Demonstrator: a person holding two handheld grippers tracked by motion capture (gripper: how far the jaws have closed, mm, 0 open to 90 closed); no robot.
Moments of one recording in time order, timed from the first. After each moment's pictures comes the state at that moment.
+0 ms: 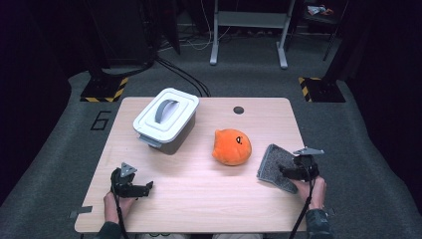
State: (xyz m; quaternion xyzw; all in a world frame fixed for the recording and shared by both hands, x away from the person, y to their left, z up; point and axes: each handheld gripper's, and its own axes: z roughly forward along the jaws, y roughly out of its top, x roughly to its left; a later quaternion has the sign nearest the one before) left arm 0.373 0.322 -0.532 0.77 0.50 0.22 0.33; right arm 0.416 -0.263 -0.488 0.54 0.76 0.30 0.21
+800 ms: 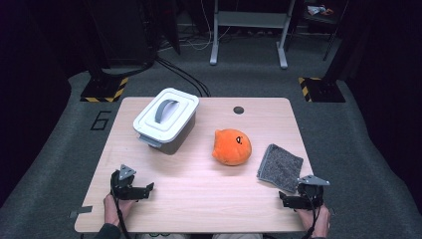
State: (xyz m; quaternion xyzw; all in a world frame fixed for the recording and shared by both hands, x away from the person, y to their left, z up) left arm 0.362 0.320 -0.530 0.76 0.50 0.21 0.35; right arm 0.340 -0.267 -0.524 0.54 0.76 0.31 0.21
